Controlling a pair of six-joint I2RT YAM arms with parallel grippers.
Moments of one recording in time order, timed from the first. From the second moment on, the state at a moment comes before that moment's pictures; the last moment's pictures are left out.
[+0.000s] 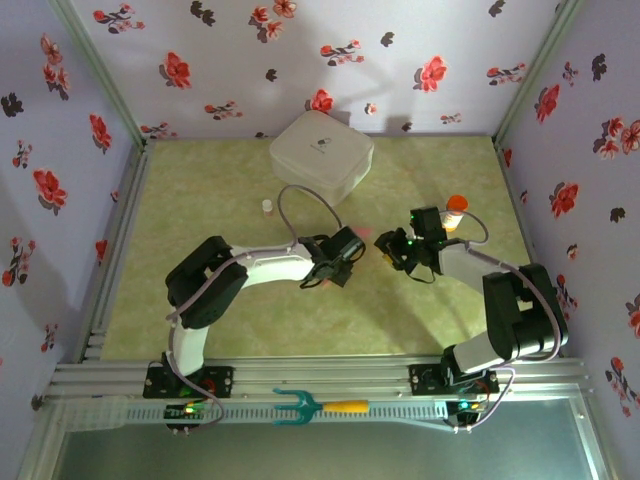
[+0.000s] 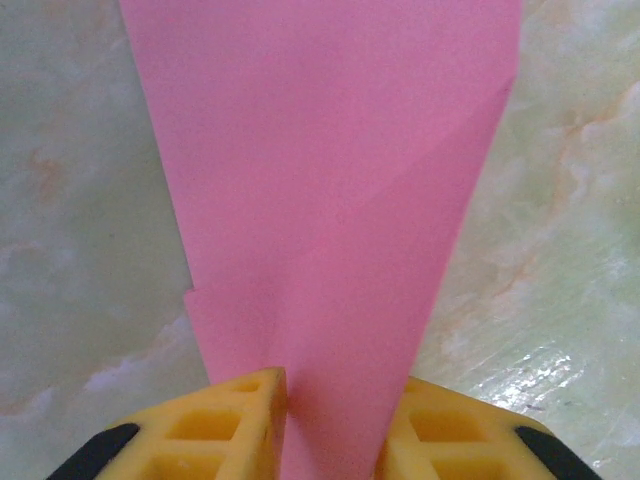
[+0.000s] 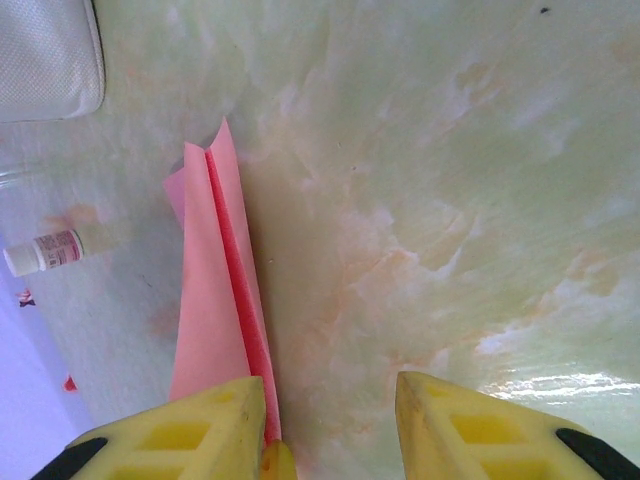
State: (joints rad) left arm -1.01 1.96 1.27 -0.39 -0.21 -0.36; right arm 0.26 1.48 0.67 -0.13 -0.43 1.03
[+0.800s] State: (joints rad) left arm -1.01 1.96 1.26 -0.38 -0.20 -0.36; right arm 0.30 1.58 0.74 0.02 -0.54 1.10
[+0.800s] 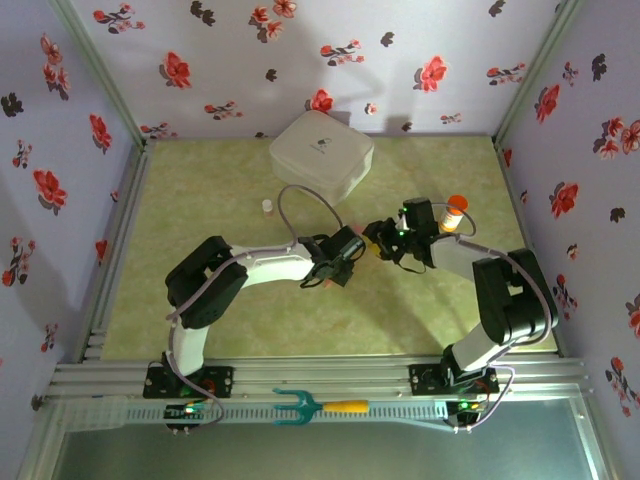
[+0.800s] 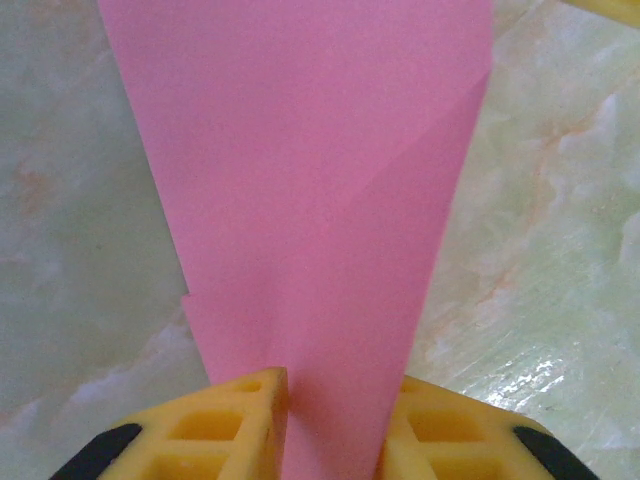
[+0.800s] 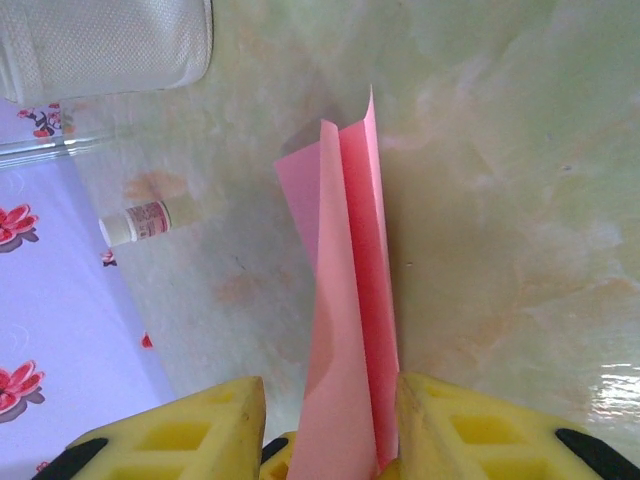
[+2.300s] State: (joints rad) left arm -1.01 1.95 1.24 -0.35 -0.18 -0.33; right arm 0.30 1.63 0.76 0.00 -0.52 1.10
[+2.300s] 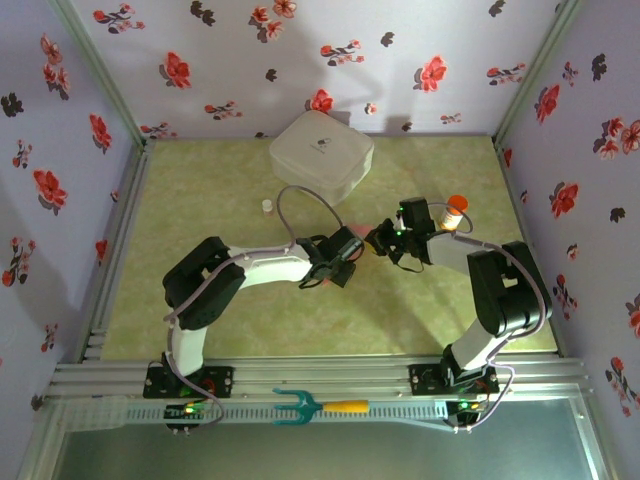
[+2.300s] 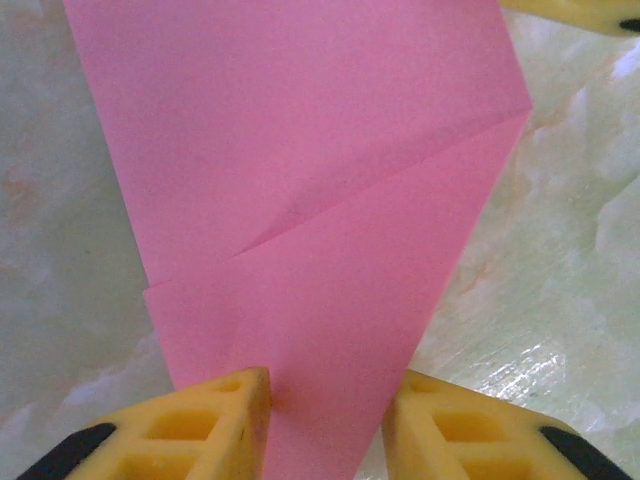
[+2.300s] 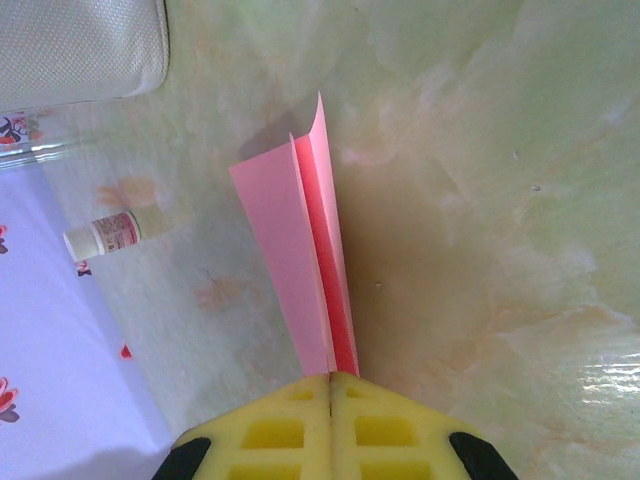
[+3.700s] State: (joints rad) left arm -1.02 1.93 1.22 -0.35 -0.23 -0.27; right arm 0.30 1.62 0.76 0.02 -0.52 1.11
